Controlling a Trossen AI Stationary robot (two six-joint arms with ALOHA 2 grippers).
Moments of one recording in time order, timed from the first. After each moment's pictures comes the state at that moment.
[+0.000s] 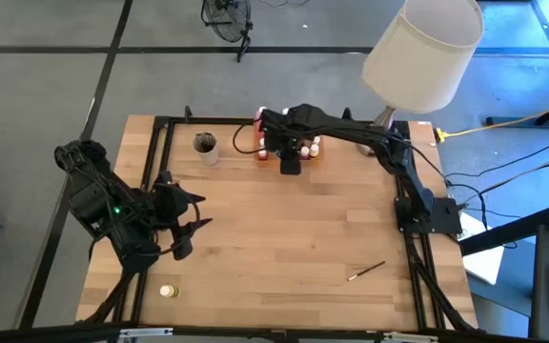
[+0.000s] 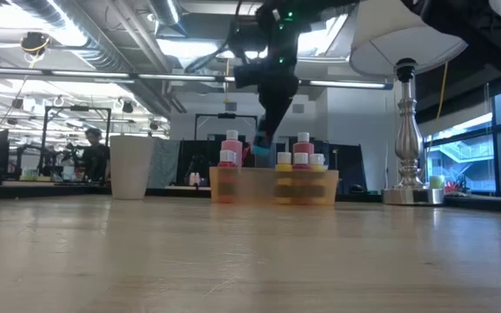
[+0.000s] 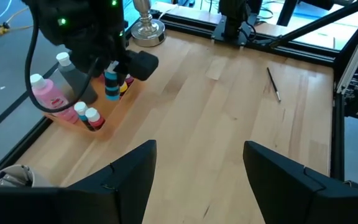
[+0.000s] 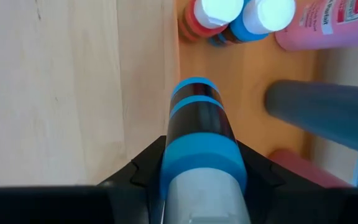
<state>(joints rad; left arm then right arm) -0.79 1.43 1.85 -1.52 -0.89 -1.01 -0.30 2.20 2.14 -1.30 0.11 -0.32</state>
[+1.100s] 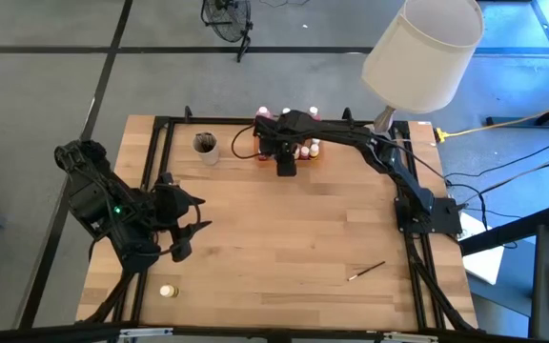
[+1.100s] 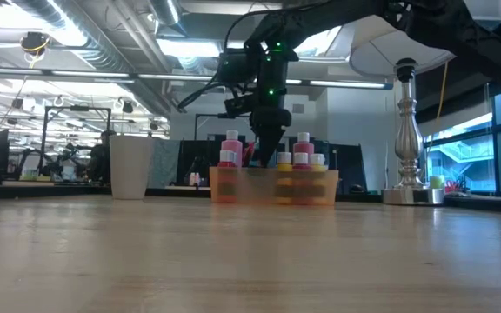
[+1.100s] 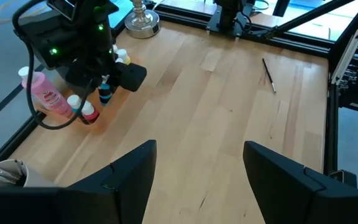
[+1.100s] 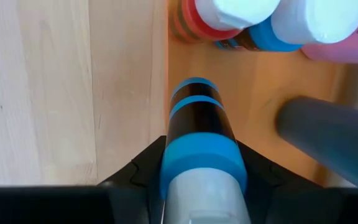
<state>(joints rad) -0.79 1.43 1.85 -1.52 -0.85 -1.01 -0.32 2.32 2.14 -1.23 0.13 -0.40</state>
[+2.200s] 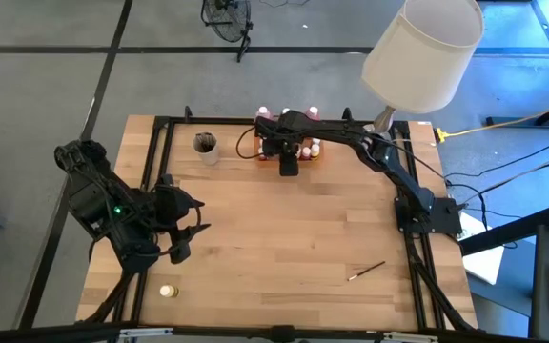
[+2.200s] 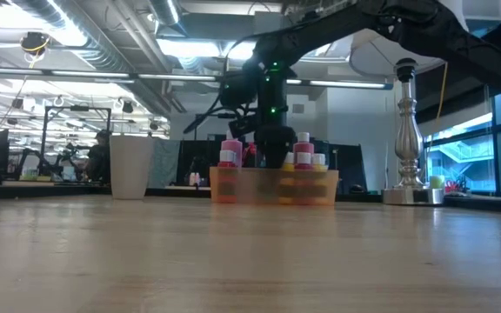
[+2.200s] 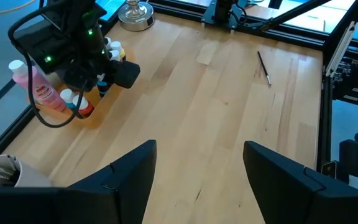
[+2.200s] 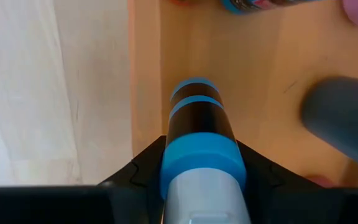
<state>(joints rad) -0.79 1.43 1.85 -1.52 -0.81 -1.01 -0.35 2.39 2.13 -1.26 0.11 -0.41</state>
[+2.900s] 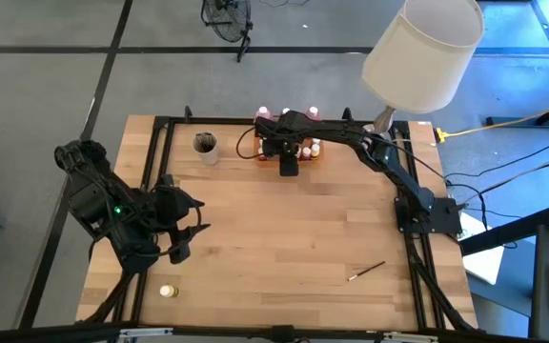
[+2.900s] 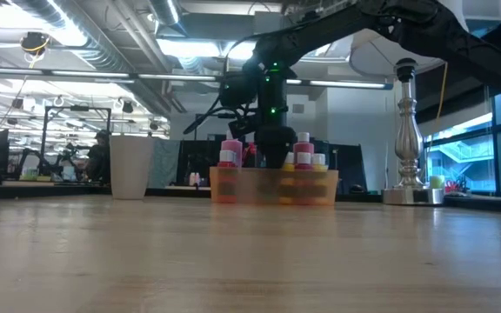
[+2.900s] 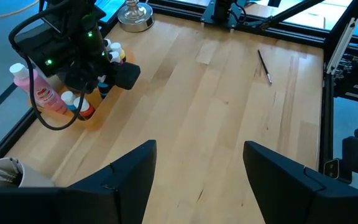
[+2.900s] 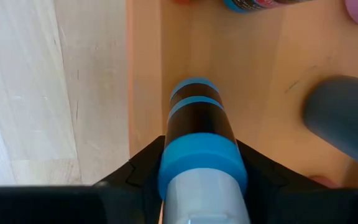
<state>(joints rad) -0.79 1.43 1.85 -1.52 -0.81 -0.99 -0.35 2.39 2.13 -1.26 0.10 -0.41</state>
